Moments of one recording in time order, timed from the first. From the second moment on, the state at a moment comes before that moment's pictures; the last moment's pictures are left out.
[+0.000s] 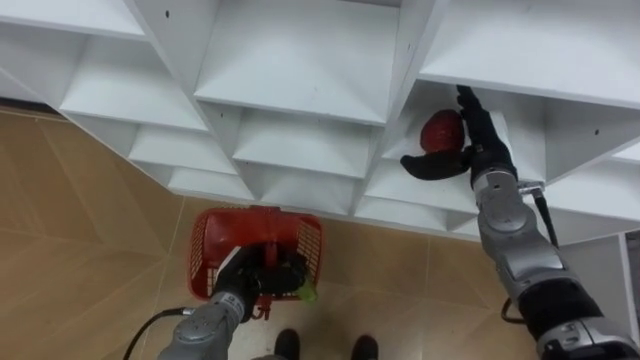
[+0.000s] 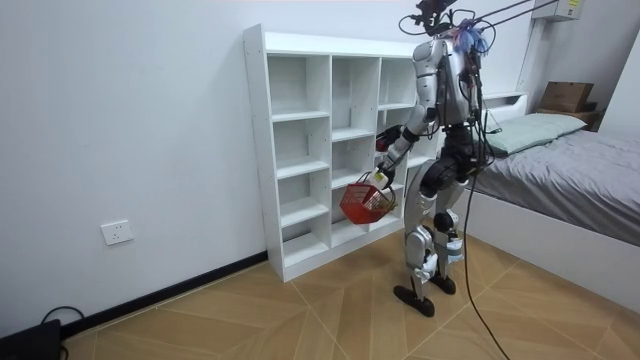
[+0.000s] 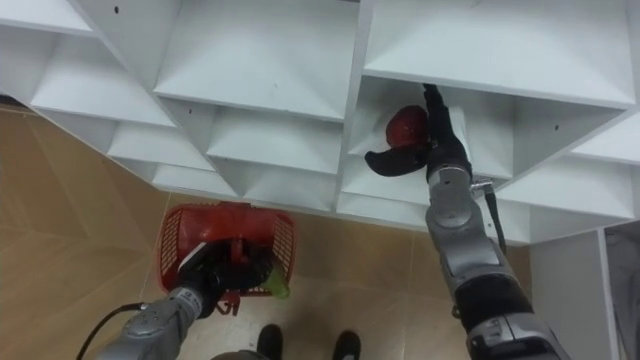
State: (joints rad) left arm -0.13 0.12 -0.20 0.77 -0.28 -0.01 -0.07; right arm -0.45 -0.26 0.13 0.73 -0.05 -0.06 -0.21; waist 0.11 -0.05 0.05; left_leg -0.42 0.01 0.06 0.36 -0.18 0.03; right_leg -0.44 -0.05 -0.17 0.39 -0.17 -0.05
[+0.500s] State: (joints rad) left arm -0.13 0.12 -0.21 0.77 -0.31 -0.01 -0.04; right arm -0.45 -0.26 0.13 0.75 -0.04 -0.07 -0.21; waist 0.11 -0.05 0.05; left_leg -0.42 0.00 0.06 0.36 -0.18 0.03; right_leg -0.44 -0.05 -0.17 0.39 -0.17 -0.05
